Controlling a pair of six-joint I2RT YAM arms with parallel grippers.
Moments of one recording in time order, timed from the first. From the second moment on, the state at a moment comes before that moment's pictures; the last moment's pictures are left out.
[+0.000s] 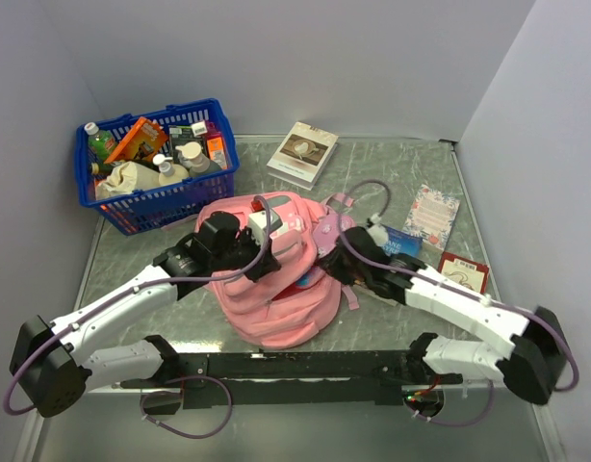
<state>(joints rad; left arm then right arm) -0.74 1.10 0.82 -0.26 0.32 -0.12 0.81 1.07 0.75 -0.46 0.26 1.31</state>
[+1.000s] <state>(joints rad) -0.73 1.10 0.82 -0.26 0.33 -0.12 0.58 0.76 0.75 -0.43 0.25 0.85</state>
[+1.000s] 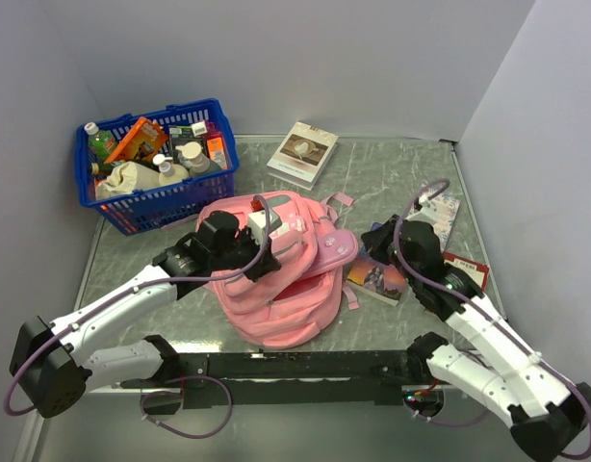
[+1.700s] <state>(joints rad) -0.73 1.11 0.84 -0.27 0.34 -0.12 0.67 1.11 0.71 -0.24 0.21 0.77</state>
